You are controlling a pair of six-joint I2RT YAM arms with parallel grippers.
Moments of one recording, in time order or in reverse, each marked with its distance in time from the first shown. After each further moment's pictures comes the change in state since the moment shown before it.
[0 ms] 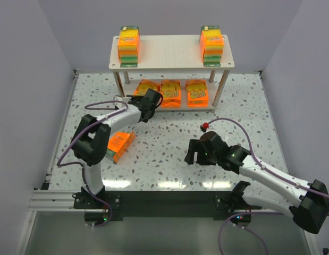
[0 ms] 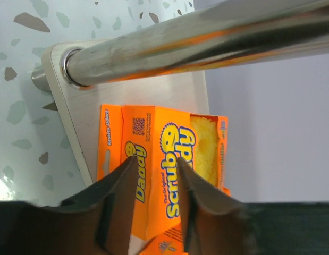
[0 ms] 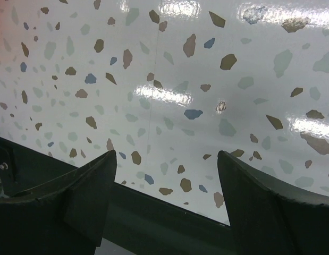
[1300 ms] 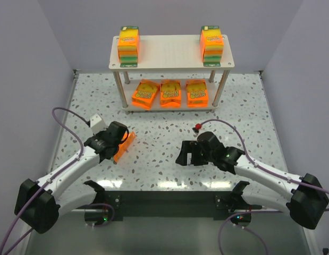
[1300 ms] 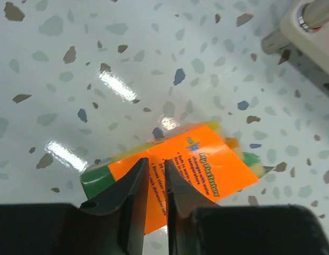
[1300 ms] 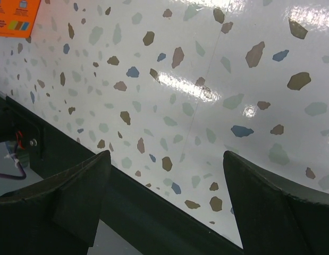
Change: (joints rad) left arm 0.047 -0.877 -0.658 -0.252 0.230 0.888; right arm -0.001 0.070 -0.064 0.238 -0.169 -0.032
